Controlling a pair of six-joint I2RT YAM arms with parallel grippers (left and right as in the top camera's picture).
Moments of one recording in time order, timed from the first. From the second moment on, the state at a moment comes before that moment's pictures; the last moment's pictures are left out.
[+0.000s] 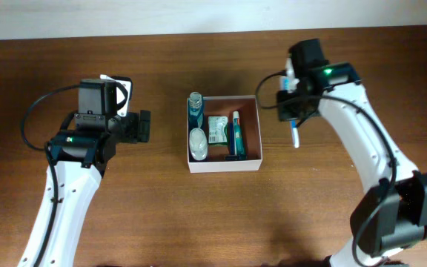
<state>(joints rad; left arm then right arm) -0.12 1.35 1.21 -0.75 -0.11 0.05 0.22 1.80 1.59 -1.07 0.01 0.14</state>
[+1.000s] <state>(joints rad) -0.12 1.35 1.21 -0.75 -0.11 0.05 0.51 1.79 1.51 -0.88 0.01 0.21</state>
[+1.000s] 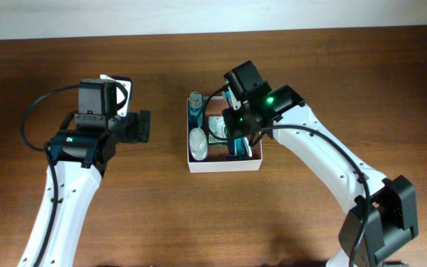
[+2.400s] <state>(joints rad) -0.12 1.35 1.21 -0.75 -0.11 0.05 0.51 1.98 1.48 -0.78 0.01 0.21</state>
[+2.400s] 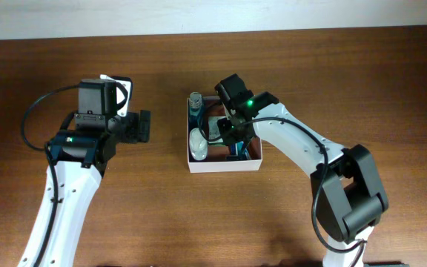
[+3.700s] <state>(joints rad) -0.12 1.35 1.21 -0.75 -0.11 0.05 0.51 1.24 1.63 -1.10 0.01 0.24</state>
